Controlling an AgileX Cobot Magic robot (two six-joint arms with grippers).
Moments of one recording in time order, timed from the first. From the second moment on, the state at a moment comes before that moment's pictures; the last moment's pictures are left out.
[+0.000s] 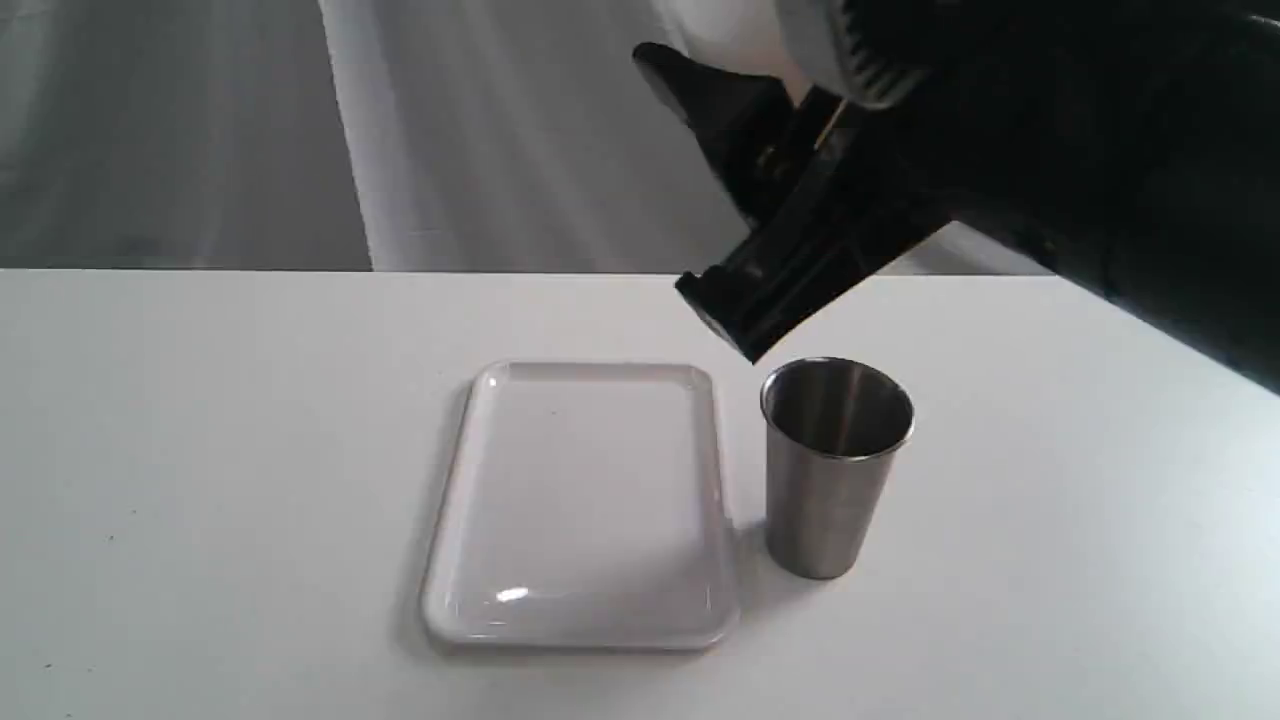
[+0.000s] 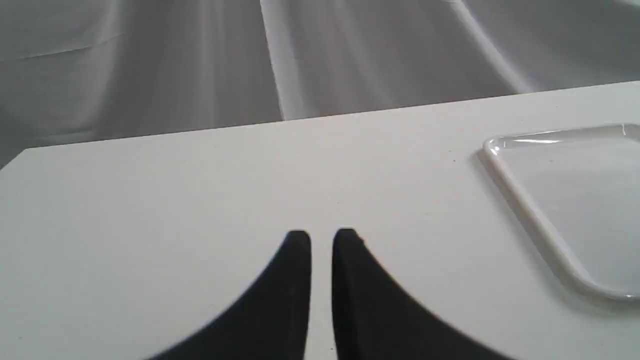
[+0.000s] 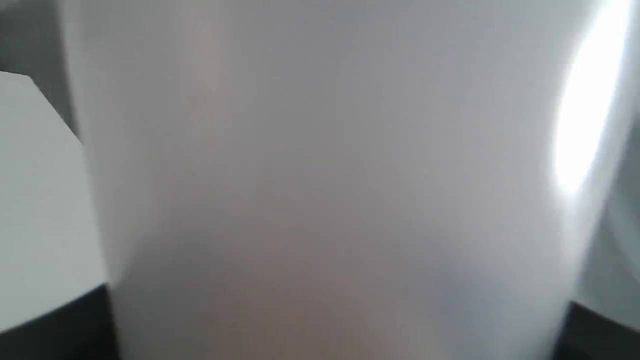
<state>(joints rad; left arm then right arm) 0.00 0.00 0.00 0.04 0.27 0.06 0.77 1.15 -0.89 1.06 -0.40 -1.65</state>
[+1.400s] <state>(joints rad) 0.00 0.00 0.00 0.04 0.27 0.06 0.47 1.06 -0.78 -0.82 0.19 0.37</state>
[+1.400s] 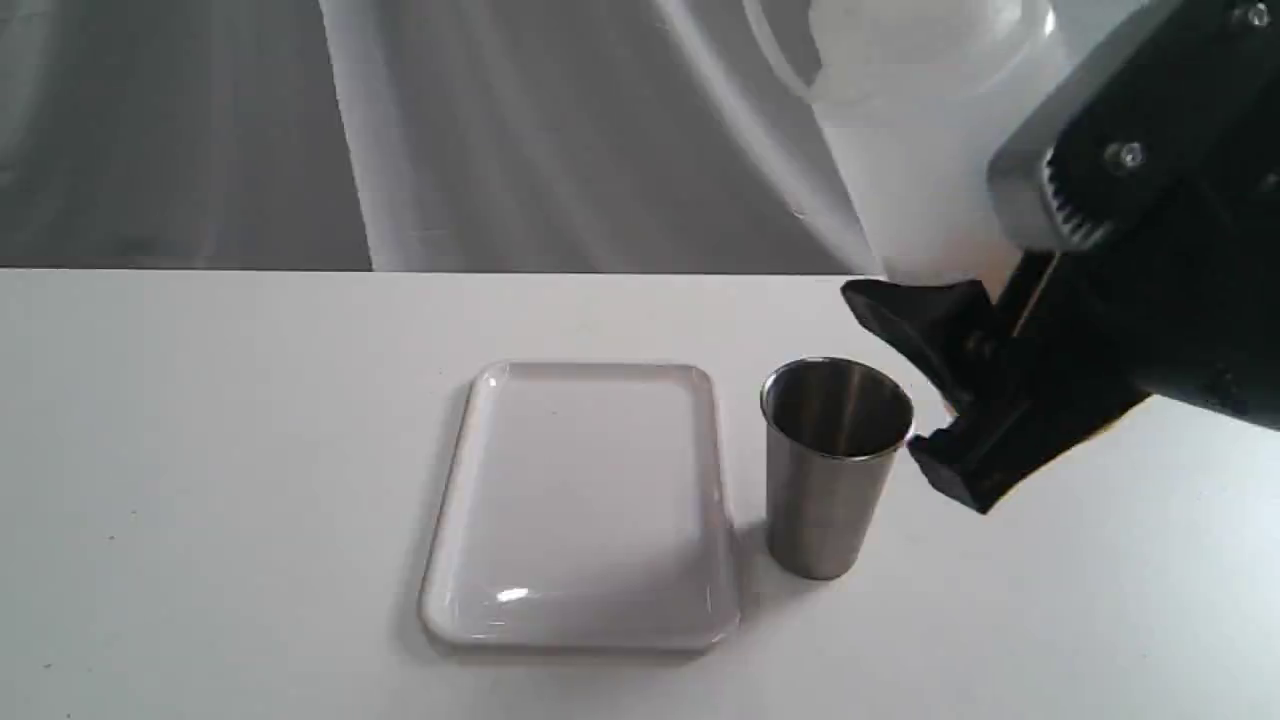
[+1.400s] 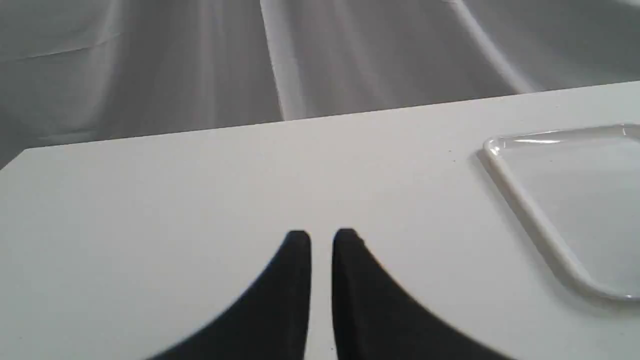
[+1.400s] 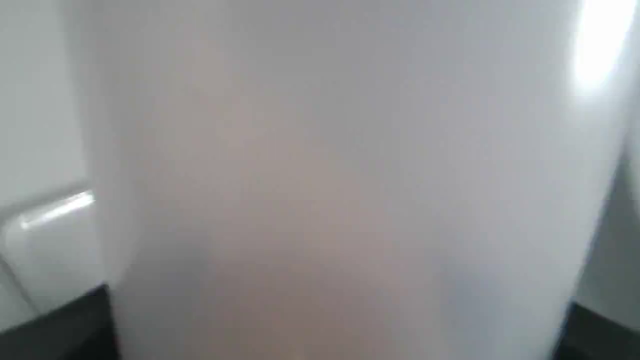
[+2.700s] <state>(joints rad) 0.00 0.00 0.00 0.04 0.27 0.06 0.47 1.51 -0.78 -1.40 0.82 0.78</state>
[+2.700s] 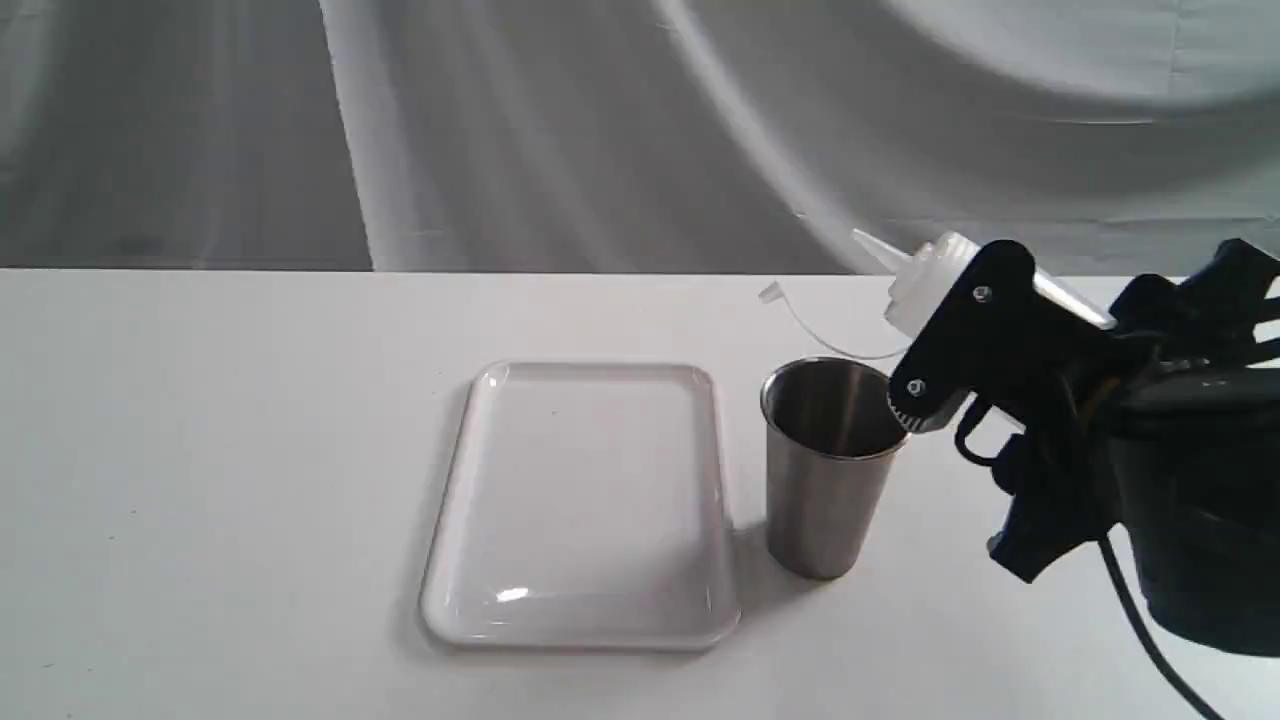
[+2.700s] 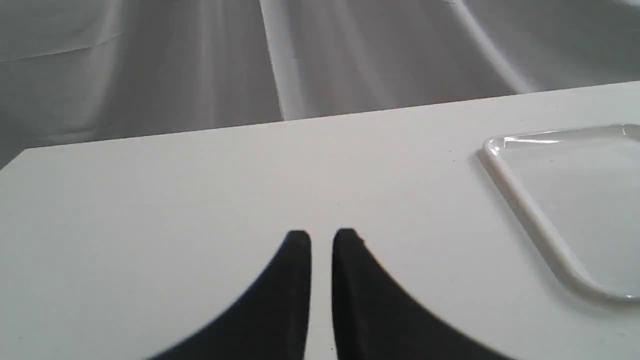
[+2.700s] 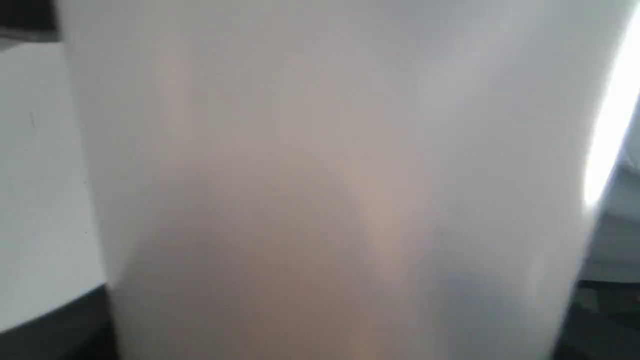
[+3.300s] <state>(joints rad) 0.00 0.00 0.00 0.04 0.27 0.06 0.39 1.51 -0.78 -1.47 0.86 0.65</state>
